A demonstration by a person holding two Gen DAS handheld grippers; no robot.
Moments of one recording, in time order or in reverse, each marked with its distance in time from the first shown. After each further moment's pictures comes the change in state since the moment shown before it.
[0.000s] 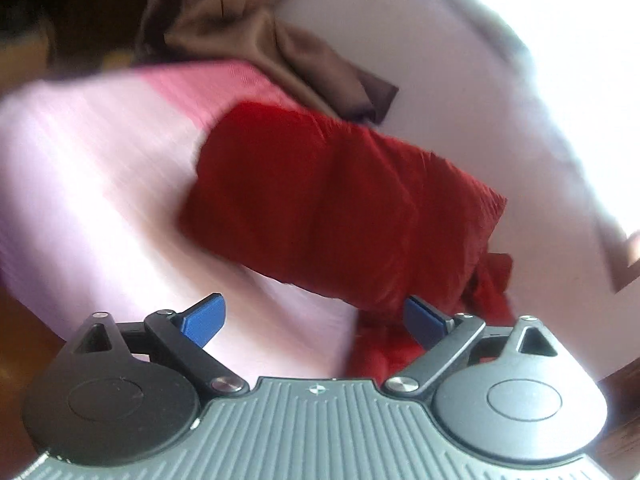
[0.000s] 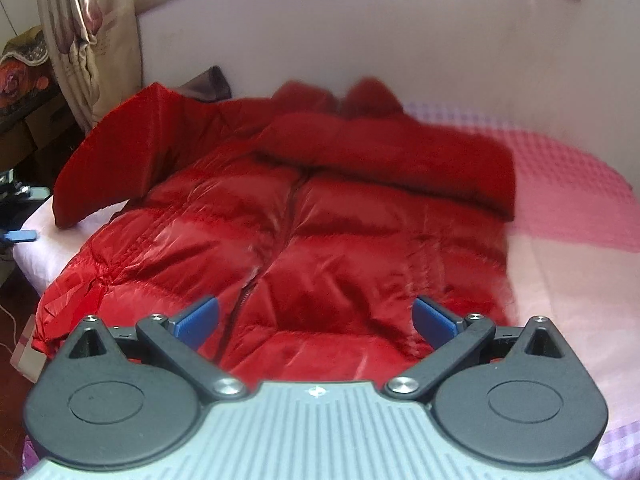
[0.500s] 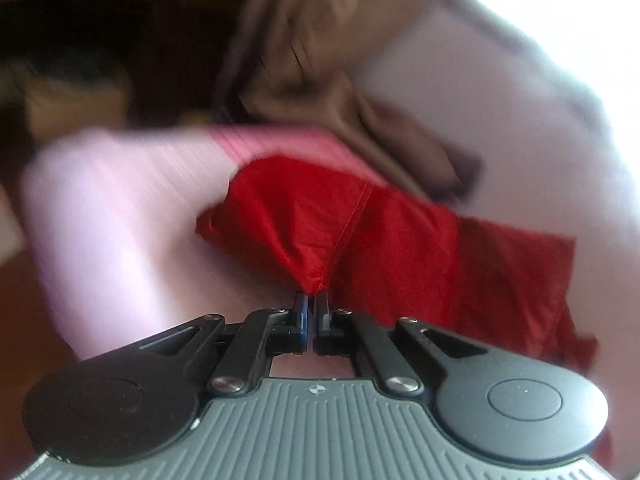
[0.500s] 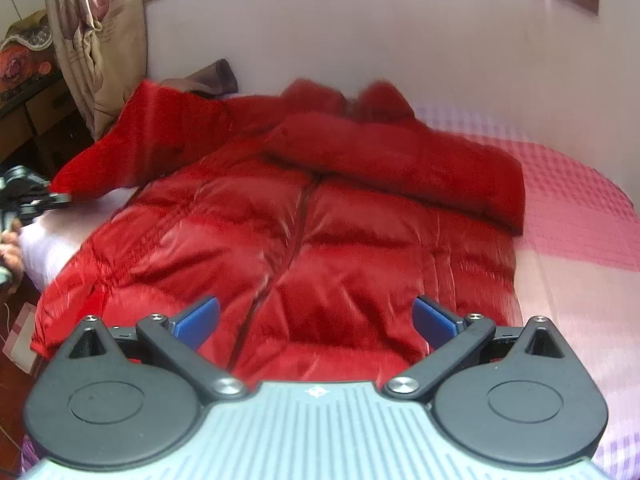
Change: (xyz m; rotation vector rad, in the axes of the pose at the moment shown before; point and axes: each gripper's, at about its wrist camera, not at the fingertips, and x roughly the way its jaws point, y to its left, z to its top) left arm 0.004 0.004 0.019 -0.039 -0.311 0.316; right arm 0.004 0.014 0.018 -0.046 0.011 -0.015
